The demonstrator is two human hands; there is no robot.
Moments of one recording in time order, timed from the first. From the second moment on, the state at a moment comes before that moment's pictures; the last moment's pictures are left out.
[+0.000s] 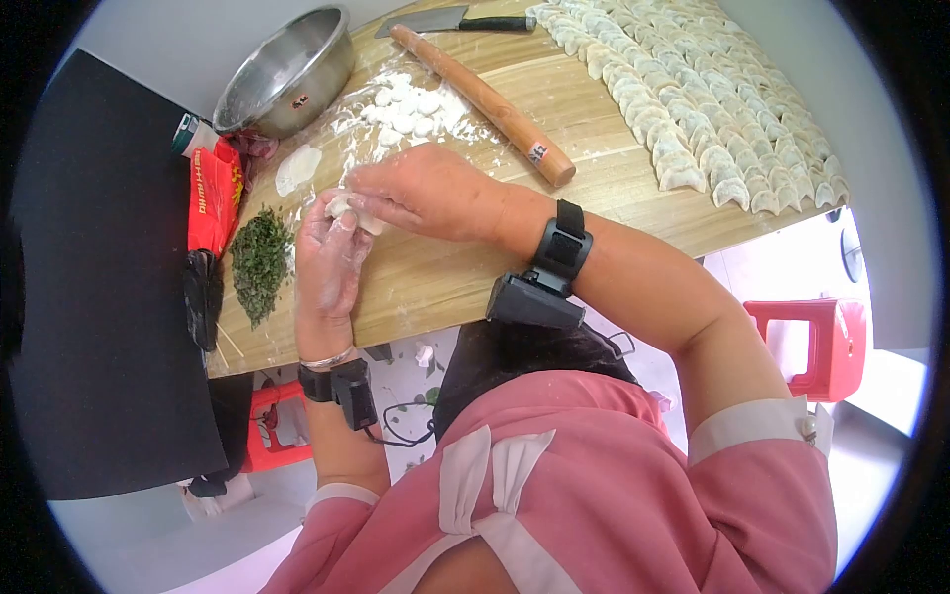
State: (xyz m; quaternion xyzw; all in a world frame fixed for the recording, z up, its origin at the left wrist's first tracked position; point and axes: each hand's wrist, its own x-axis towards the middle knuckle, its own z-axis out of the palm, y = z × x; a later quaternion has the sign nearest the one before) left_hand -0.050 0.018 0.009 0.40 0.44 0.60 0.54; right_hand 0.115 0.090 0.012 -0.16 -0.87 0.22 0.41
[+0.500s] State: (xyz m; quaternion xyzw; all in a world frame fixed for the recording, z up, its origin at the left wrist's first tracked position) left_hand -0.054 0.015 0.010 0.51 0.48 0.44 0.56; right_hand 0.117 0.097 0.014 -0.14 -0.87 0.35 0.31
